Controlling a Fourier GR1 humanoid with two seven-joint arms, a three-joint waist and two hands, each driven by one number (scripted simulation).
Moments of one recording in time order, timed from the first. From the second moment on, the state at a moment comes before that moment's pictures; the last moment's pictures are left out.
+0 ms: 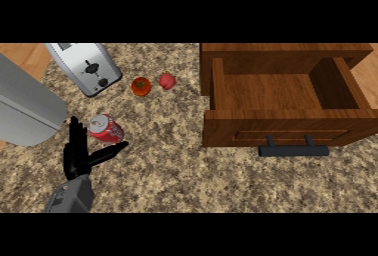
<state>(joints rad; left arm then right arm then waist) -0.28 0.09 0.32 -0.77 0.13 0.28 -0.43 0.19 -0.08 -0.27 -2.23 -0.13 0.10 0.24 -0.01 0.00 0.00</state>
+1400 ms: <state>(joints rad) -0.62 0.20 0.37 -0.21 0.16 0.01 -0.72 0.11 -0.09 -0.30 -2.22 -0.12 0.11 0.27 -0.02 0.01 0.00</state>
